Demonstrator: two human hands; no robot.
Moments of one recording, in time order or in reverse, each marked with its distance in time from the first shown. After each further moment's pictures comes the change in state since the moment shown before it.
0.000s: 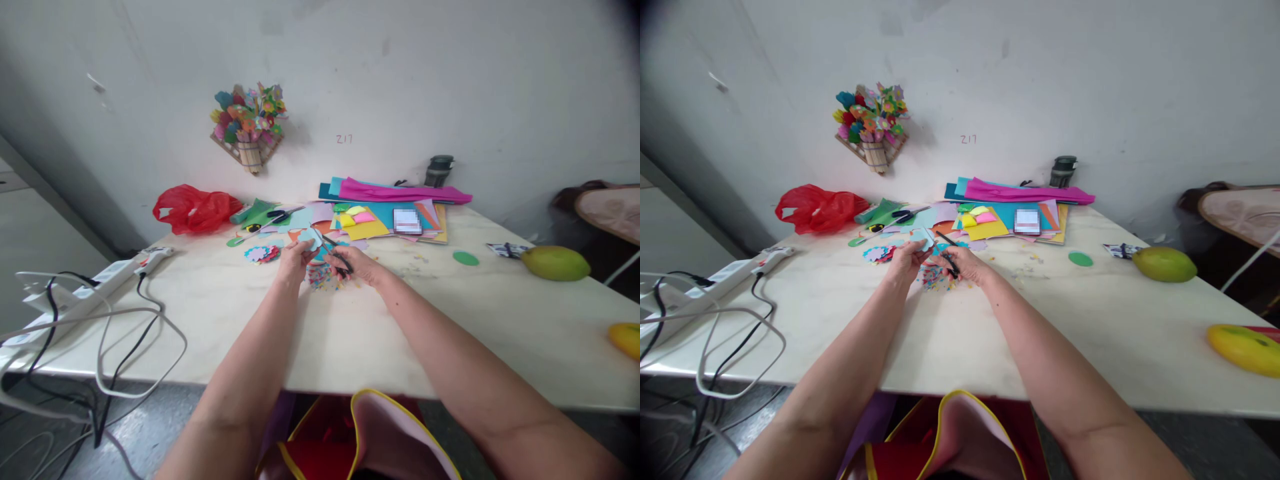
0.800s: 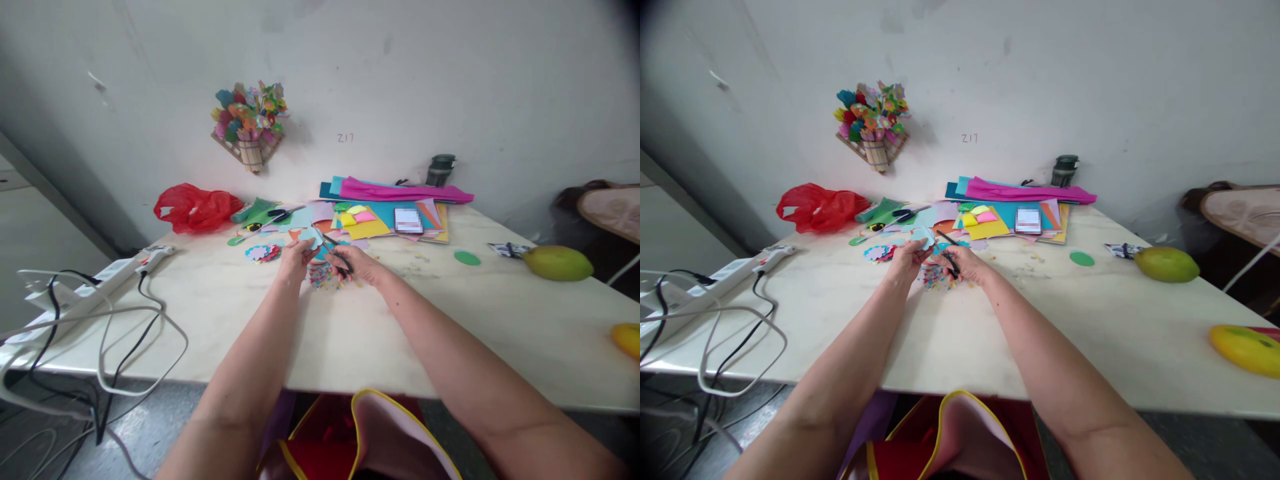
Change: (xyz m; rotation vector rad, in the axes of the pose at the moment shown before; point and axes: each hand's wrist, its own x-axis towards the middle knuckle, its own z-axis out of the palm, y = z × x) left_hand 0.001 -0.001 0.000 -0.047 -0.005 0.019; right_hand 0.002 0.001 -0.001 -0.013 -0.048 0.014
